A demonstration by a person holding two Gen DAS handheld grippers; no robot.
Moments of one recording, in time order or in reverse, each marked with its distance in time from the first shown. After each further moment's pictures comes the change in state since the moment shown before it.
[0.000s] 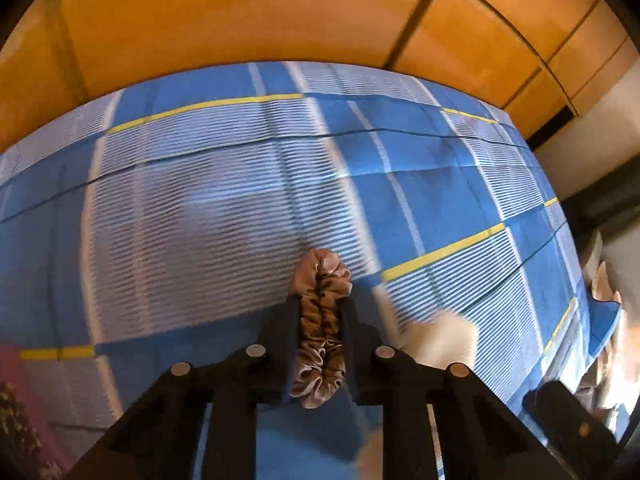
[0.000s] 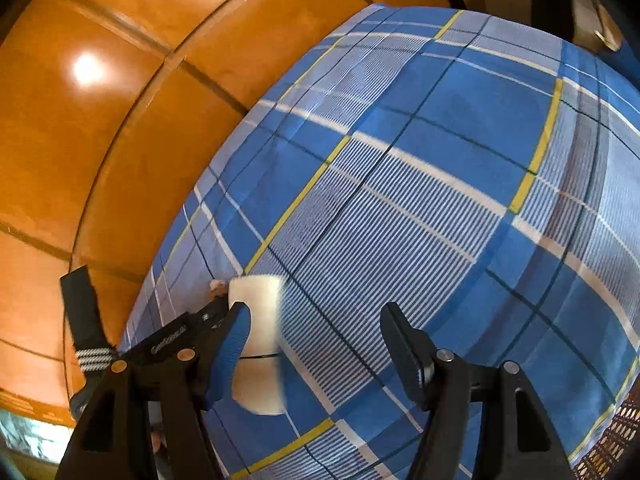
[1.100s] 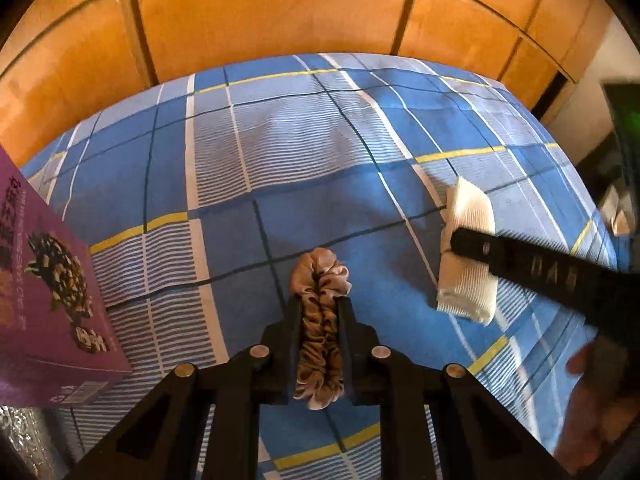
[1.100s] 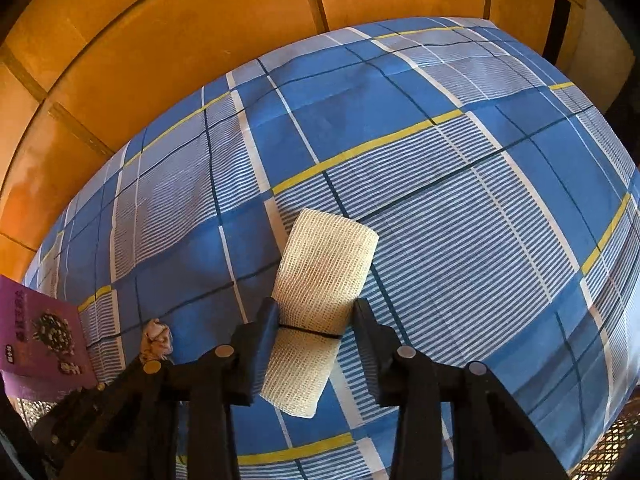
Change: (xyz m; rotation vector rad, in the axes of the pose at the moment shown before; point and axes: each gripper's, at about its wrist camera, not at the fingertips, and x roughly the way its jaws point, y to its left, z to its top) left arm -0.044 0.025 -0.087 0.079 -0.050 0.102; right arm 0.059 0.065 -0.033 -0.423 0.135 -0.207
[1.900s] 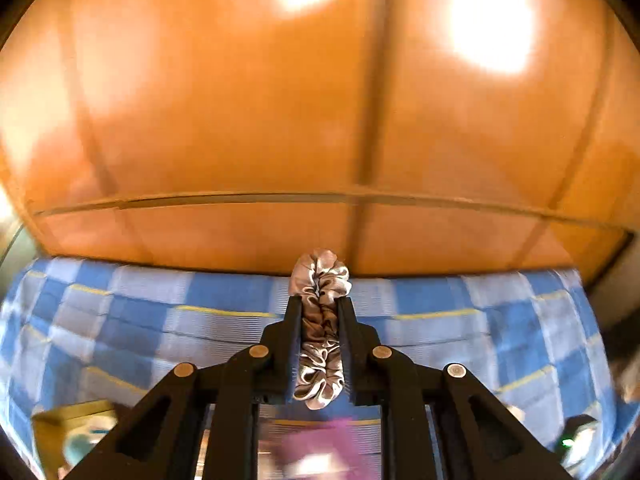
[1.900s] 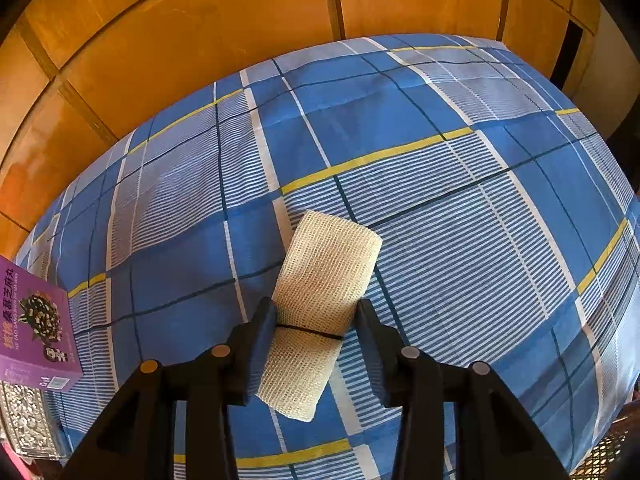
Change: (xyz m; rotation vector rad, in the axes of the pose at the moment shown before) left arm -0.198 0.180 0.119 -0.279 -0.346 0.280; right arm 0.003 0.011 -0.002 -0.083 -0.031 -0.036
